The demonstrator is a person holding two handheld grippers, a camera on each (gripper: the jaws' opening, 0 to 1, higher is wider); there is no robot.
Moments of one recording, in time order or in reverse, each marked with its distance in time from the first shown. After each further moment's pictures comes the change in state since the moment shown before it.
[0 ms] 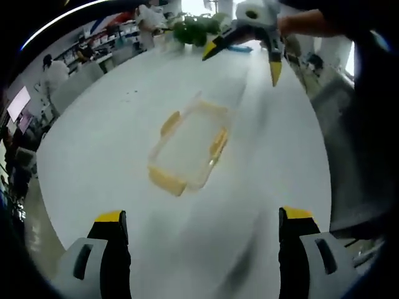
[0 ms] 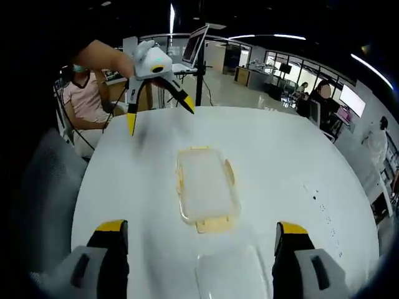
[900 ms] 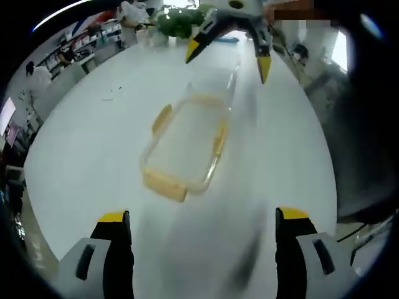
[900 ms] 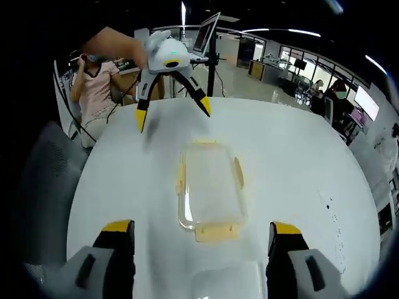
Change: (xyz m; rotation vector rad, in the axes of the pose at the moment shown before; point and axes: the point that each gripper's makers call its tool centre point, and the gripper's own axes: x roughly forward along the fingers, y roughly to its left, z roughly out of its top) left arm 0.027 0.016 -0.002 0.075 0.042 -0.091; right arm 0.036 -0.006 0.002 -0.047 0.071 0.084
